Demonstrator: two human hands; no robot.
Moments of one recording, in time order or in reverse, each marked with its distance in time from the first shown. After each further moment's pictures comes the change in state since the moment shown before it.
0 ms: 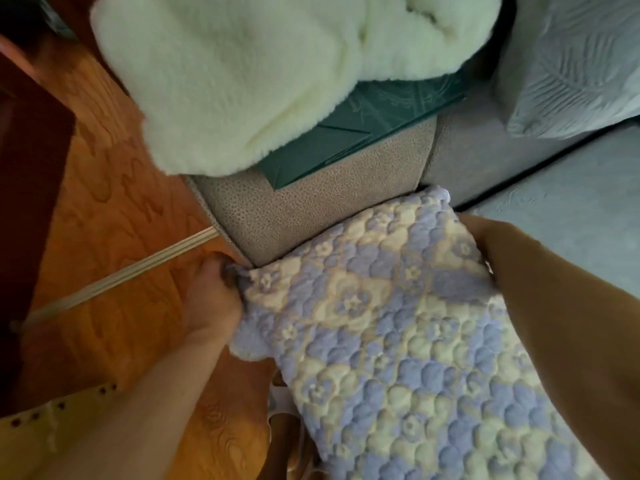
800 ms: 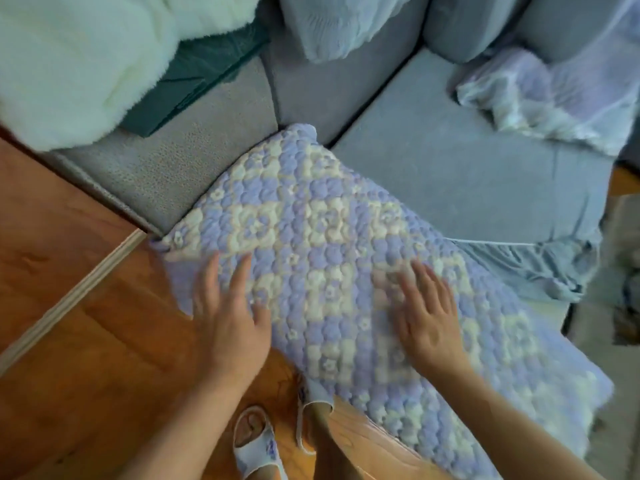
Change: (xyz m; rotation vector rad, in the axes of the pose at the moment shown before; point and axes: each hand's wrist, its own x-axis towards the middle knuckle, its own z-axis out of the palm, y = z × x) left_hand -0.168 0.019 -0.015 0.042 -0.194 0.737; right_hand -0.259 0.291 0.115 -0.570 0.845 -0.406
